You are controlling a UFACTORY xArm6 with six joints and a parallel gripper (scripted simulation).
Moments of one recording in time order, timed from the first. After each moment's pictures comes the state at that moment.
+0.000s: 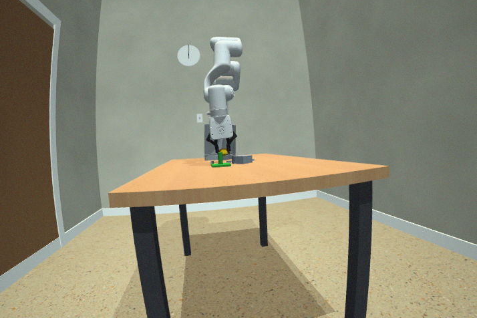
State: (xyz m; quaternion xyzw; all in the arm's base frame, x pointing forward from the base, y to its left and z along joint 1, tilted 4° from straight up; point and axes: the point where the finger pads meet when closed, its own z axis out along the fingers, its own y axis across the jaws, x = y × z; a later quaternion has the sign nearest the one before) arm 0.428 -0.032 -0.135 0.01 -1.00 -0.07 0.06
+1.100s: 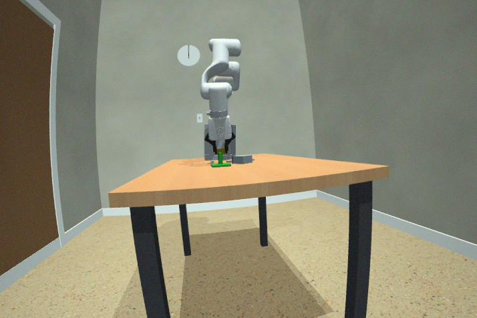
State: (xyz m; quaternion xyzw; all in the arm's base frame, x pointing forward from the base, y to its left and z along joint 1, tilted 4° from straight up) arm 0.422 -0.042 -0.133 0.01 -0.99 -0.05 0.16
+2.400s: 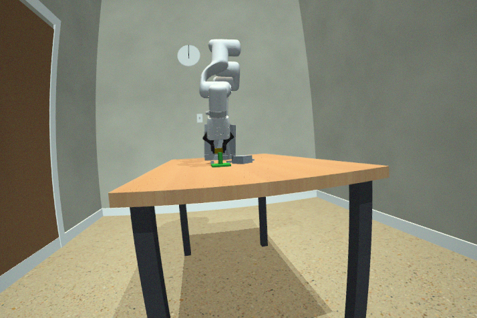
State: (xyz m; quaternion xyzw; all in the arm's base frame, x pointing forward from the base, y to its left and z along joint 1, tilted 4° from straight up) arm 0.418 -0.051 -0.131 0.00 -0.98 -0.03 0.19
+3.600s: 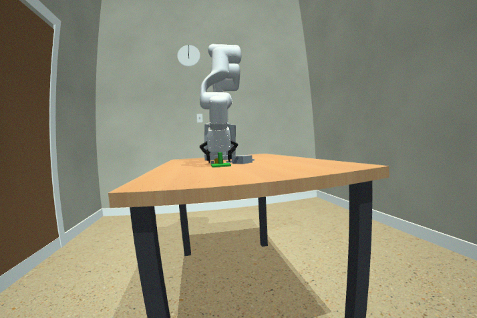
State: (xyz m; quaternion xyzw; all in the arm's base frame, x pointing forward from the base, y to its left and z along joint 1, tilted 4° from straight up) arm 0.423 -0.049 -0.181 0.00 -0.98 -0.03 0.19
